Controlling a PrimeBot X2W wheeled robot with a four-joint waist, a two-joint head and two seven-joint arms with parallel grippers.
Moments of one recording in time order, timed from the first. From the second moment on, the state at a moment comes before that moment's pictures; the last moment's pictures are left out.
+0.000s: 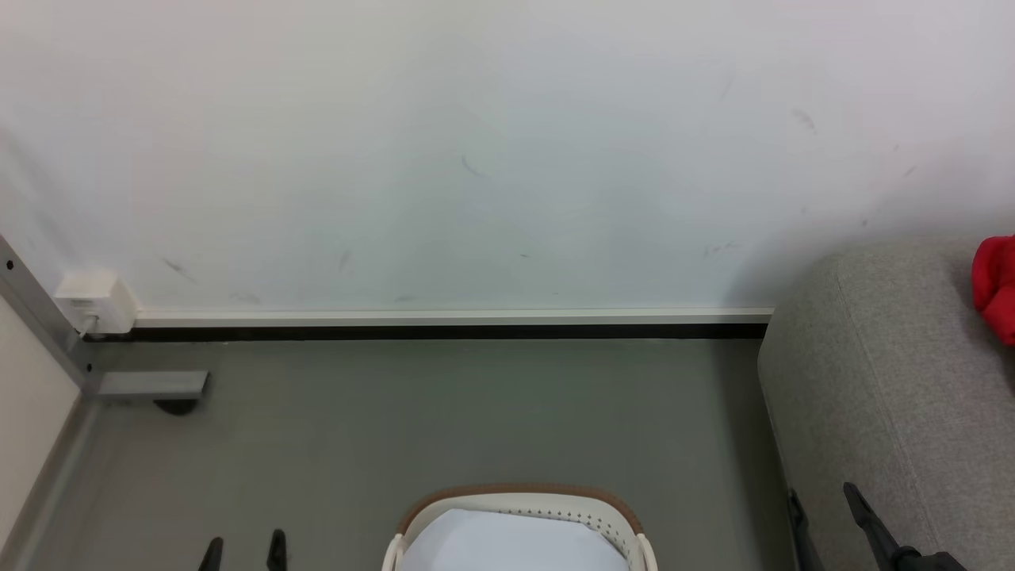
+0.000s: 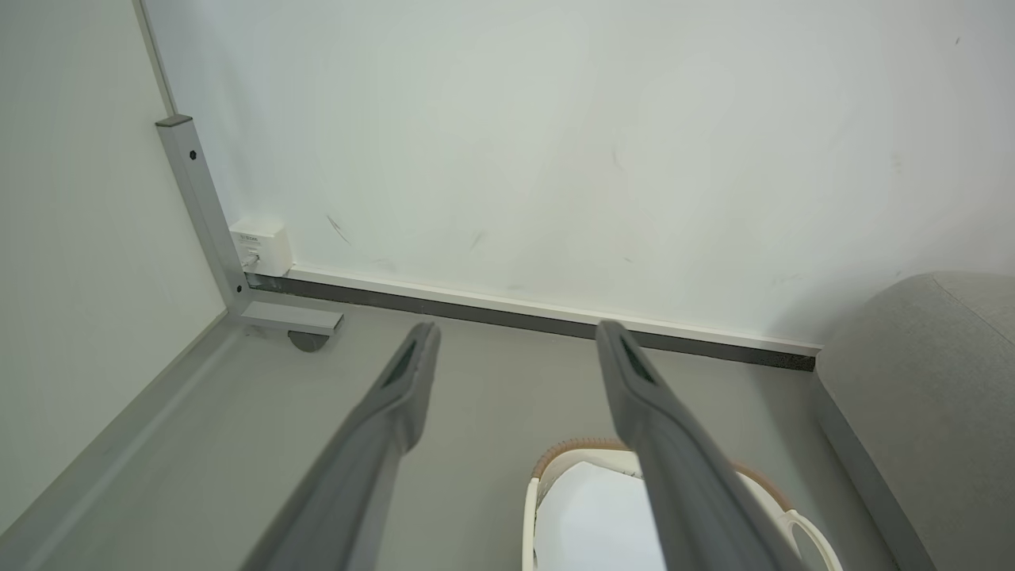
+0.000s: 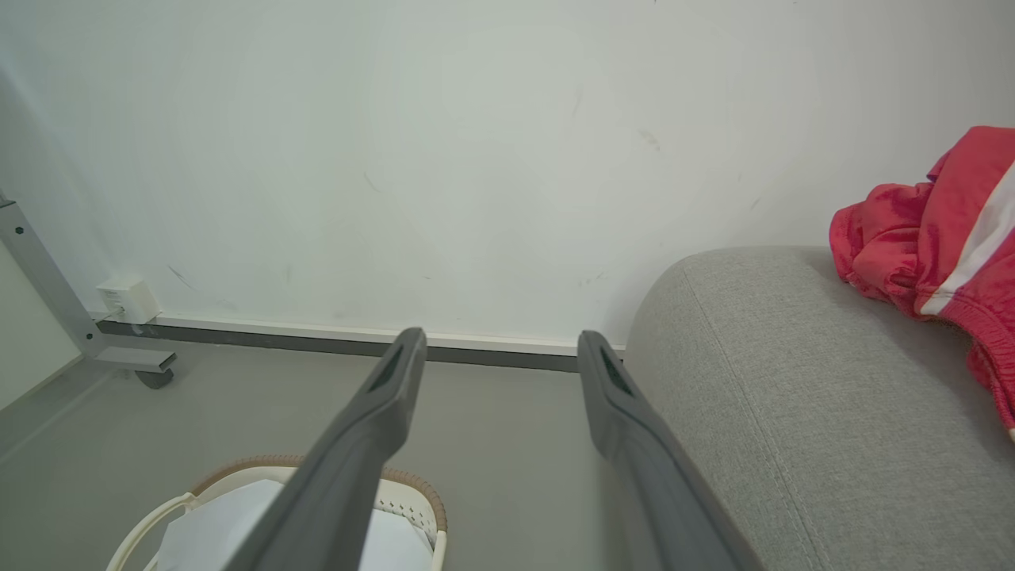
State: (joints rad) left arm 0.15 0.08 0.05 0.19 -0.19 -0.05 -0.26; right arm 0.01 -0.05 0.05 0.32 0.16 0.13 -0.26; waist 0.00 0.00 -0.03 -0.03
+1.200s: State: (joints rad) left arm 0.08 0.05 0.07 0.24 -0.65 -0.08 -0.14; right arm 0.00 -0.05 0.00 0.32 0.63 0.13 -0.14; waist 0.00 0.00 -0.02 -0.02
